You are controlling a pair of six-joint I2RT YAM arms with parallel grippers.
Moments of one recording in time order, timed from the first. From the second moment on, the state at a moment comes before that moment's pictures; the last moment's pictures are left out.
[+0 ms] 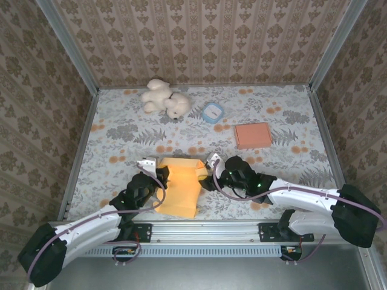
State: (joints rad) left arm -0.81 0.74 0.06 0.38 -0.29 -0.40; right arm 0.92 1.18 0.52 0.16 -0.03 0.05
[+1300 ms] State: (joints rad) left arm -0.90 1.09 0.14 0.49 -0.50 -0.50; right arm 1.02 1.19 0.53 0.14 0.15 0.11
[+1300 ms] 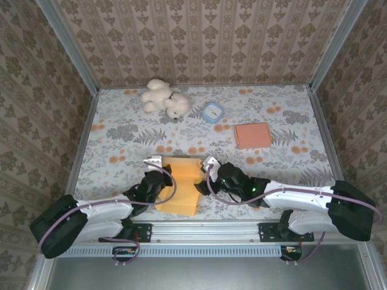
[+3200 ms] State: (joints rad) left arm -0.91 1.26 0.19 0.66 -0.33 -0.41; right arm 0.94 1.17 0.38 0.22 0.18 0.16
